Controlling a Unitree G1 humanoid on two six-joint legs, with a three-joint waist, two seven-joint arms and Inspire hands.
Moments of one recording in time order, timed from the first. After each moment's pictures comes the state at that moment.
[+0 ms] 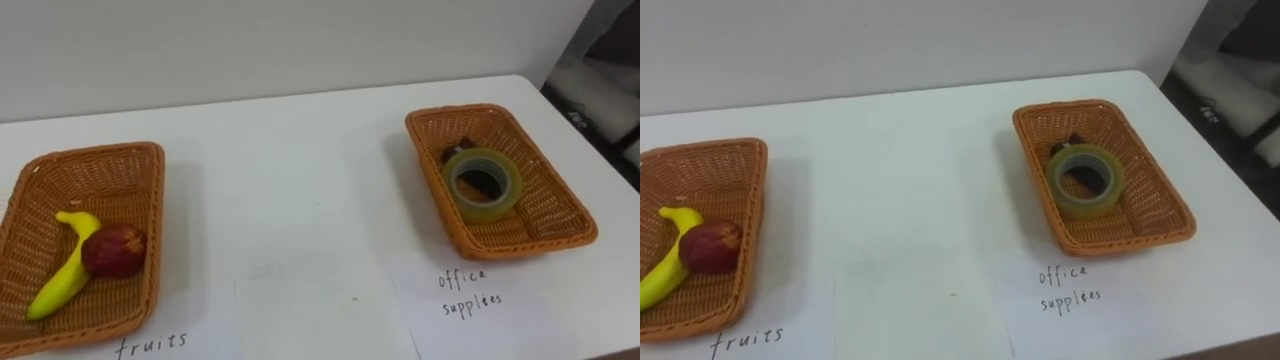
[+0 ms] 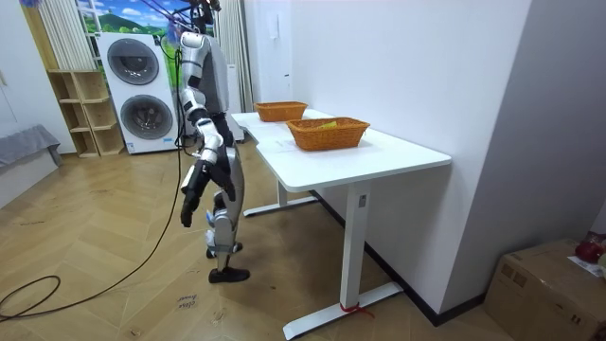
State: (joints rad) left arm 0.34 0.19 0.21 1.00 0.23 0.08 0.10; right arm 0.23 -0.24 -0.51 0.88 0.82 -0.09 -0.73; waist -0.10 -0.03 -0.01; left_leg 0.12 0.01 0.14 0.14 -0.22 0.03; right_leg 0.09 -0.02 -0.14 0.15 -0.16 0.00
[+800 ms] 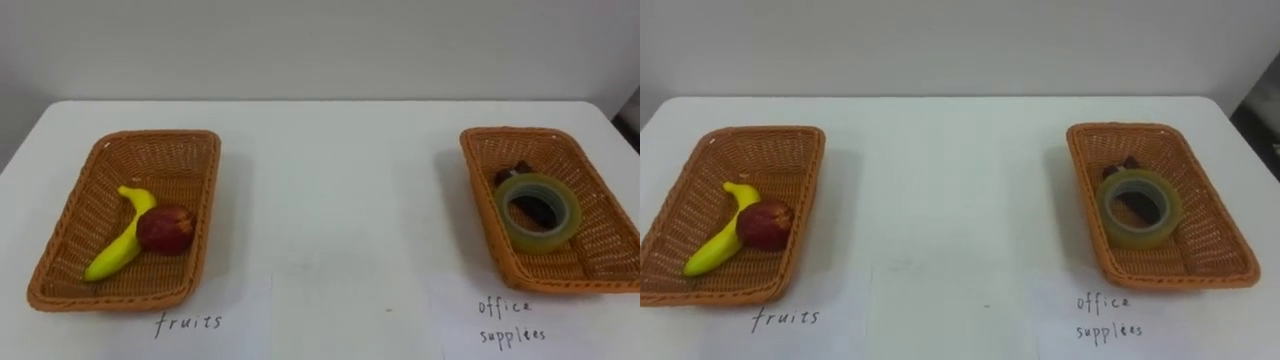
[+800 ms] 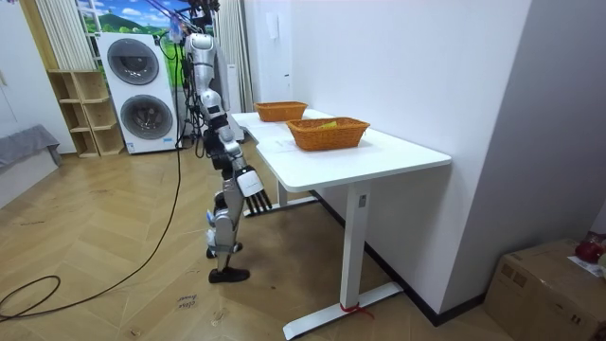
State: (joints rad) left arm 0.30 0.17 0.06 1.08 0.28 0.13 0.06; right arm 0.10 -0.21 0.10 1.15 -0.05 0.01 -0.13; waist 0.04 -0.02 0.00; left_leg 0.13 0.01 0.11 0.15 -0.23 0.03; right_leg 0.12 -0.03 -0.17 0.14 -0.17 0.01
